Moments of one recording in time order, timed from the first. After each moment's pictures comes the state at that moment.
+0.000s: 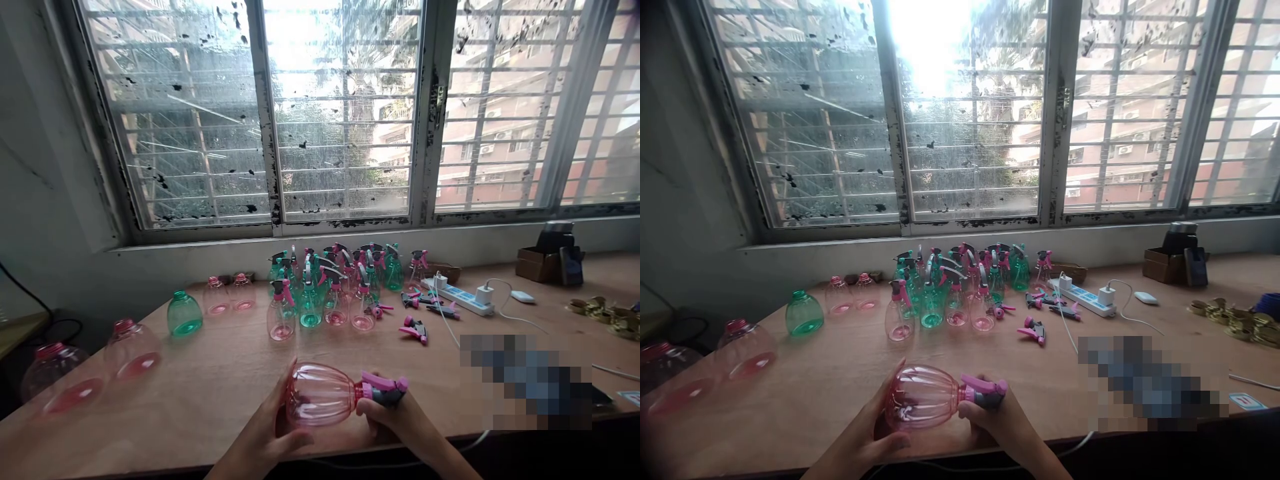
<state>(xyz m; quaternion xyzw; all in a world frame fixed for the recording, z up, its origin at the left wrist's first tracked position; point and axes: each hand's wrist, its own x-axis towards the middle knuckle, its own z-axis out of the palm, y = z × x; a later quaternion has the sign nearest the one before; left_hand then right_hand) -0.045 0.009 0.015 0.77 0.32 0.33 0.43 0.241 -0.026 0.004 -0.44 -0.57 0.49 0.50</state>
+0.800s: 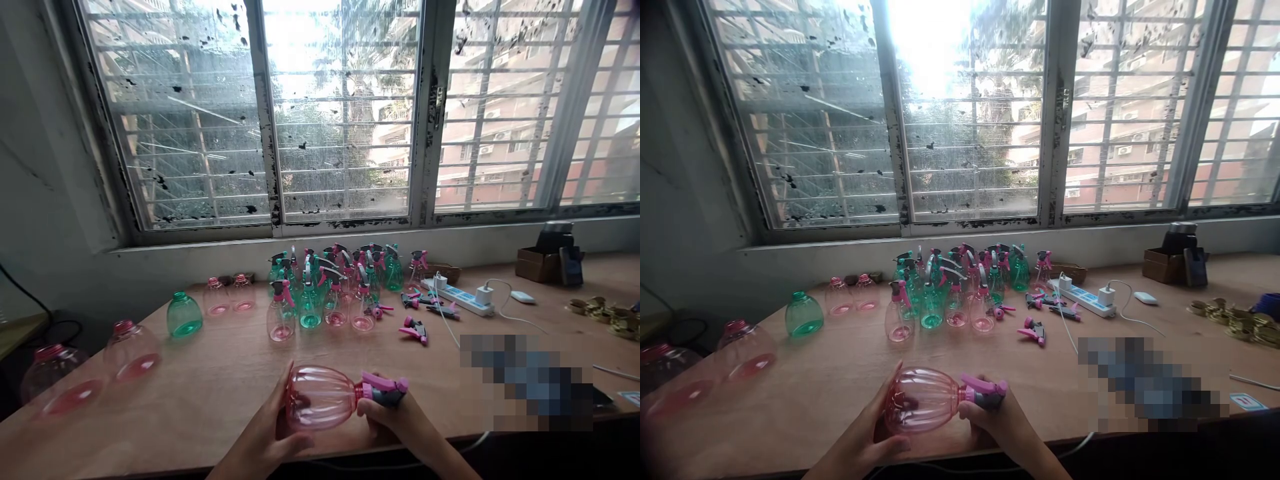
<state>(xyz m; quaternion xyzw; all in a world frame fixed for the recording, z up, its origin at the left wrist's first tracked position) -0.045 0.004 0.018 0.76 0.35 0.32 0.44 0.241 -0.026 0.003 -0.43 -0.55 0.50 0.51</state>
